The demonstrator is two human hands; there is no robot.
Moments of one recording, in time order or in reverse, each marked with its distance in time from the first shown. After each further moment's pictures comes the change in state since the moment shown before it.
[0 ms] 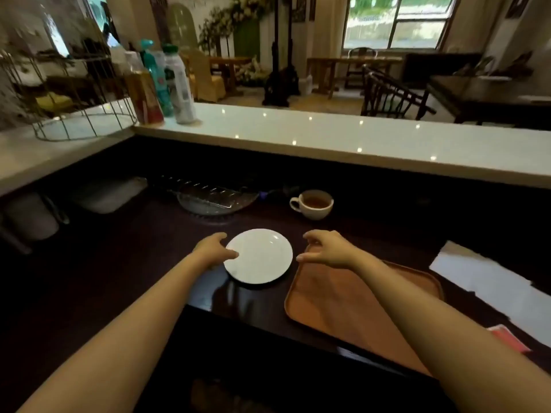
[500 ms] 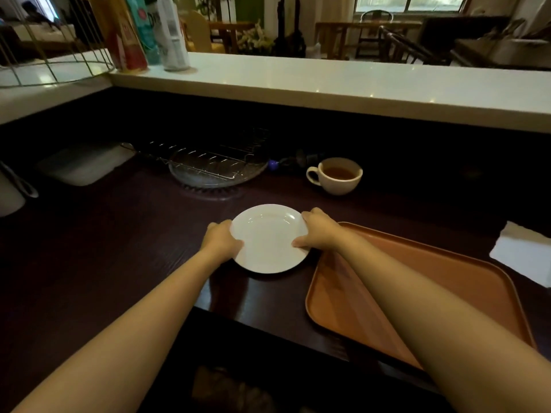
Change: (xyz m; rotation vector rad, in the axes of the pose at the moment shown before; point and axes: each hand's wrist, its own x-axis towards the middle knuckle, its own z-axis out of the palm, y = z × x) left_hand 0.059 -0.023 0.051 0.115 0.112 0.020; right_hand 0.110 0.010 0.071 -0.153 -0.065 0.060
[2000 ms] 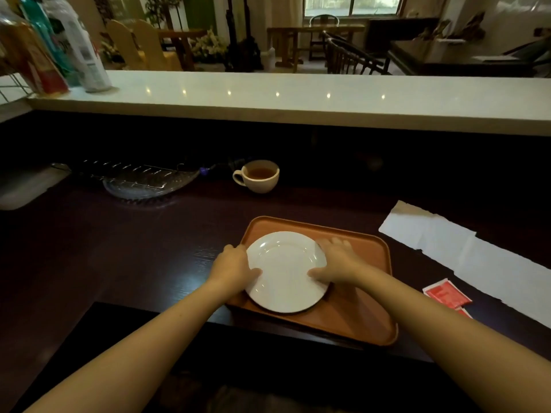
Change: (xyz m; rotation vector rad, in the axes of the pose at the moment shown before) left_hand -0.125 0.125 0.081 0.244 -0.099 0.224; right_hand -0.169 0.139 -0.021 0.048 0.075 0.193
